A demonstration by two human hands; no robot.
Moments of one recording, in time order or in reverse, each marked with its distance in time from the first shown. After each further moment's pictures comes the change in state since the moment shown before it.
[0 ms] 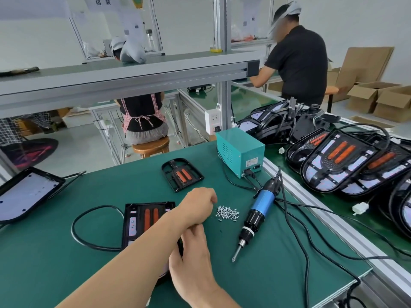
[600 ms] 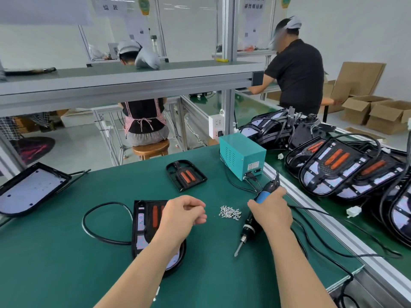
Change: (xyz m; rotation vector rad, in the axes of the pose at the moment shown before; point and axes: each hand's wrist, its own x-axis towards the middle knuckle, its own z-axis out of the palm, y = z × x) left_hand -0.087 -0.007 0.000 -1.115 0.388 -0.294; right_hand 0.069 0.052 -0.146 -0.459 0.386 0.646
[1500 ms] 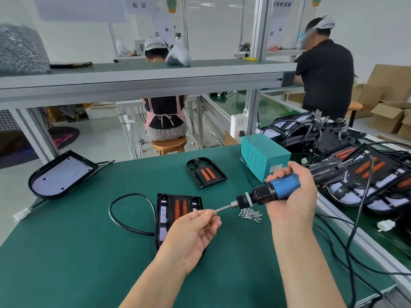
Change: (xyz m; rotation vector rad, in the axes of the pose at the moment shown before) left_hand -0.038 -0.008 -0.022 -0.766 -0.062 -0.320; right_hand -0.050 -0.077 -0.044 1.974 -0.269 0.159
